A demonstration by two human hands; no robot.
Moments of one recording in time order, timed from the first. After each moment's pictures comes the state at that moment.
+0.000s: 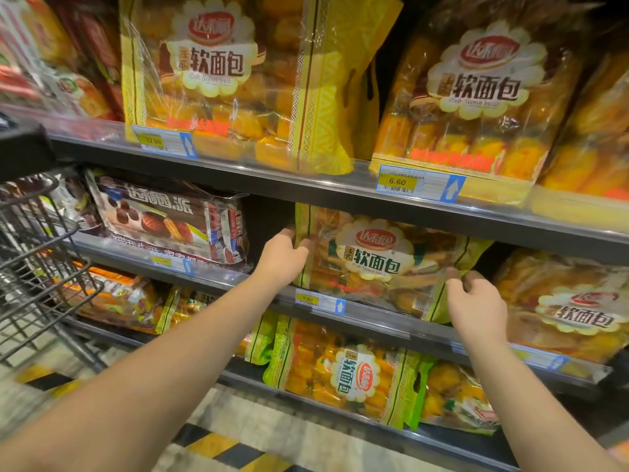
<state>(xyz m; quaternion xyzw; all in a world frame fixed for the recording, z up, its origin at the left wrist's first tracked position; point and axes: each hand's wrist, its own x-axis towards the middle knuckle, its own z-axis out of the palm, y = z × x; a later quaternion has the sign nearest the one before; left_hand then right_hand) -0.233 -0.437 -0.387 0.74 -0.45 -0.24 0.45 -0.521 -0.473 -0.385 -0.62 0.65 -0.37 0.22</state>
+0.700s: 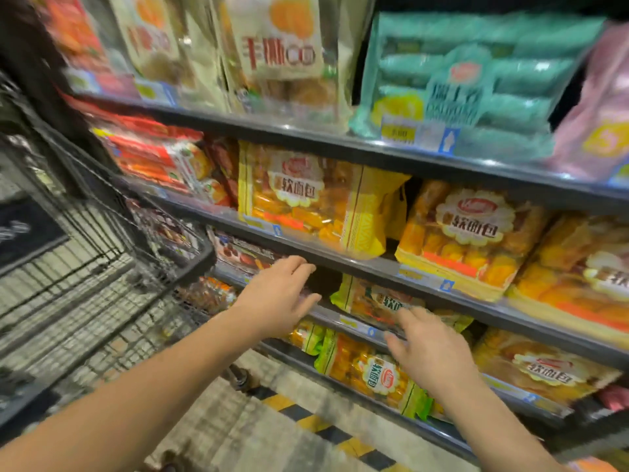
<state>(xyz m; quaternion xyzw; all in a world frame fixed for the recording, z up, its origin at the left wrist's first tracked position) -0.227 -0.261 -0.165 0.76 -0.65 0.00 0.06 -0.475 -0.347 -0.182 -0.89 0.45 -0.01 0.04</state>
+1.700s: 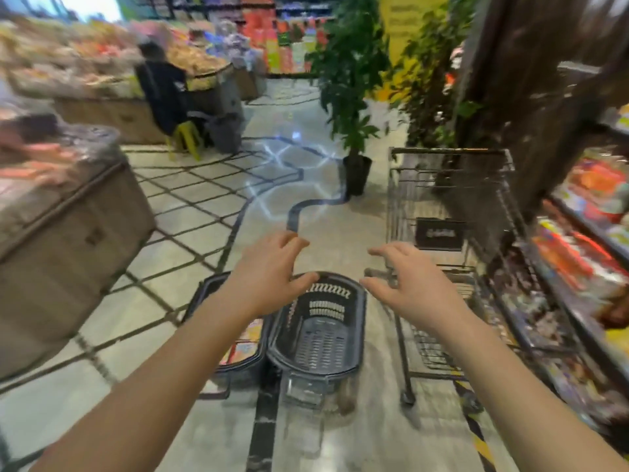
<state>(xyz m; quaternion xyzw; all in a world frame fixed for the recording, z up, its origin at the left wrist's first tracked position) -0.344 0.412 0.238 0.99 -0.09 0.08 0.07 -0.312 0.161 0.222 -0.95 -0.21 -0.05 0.20</state>
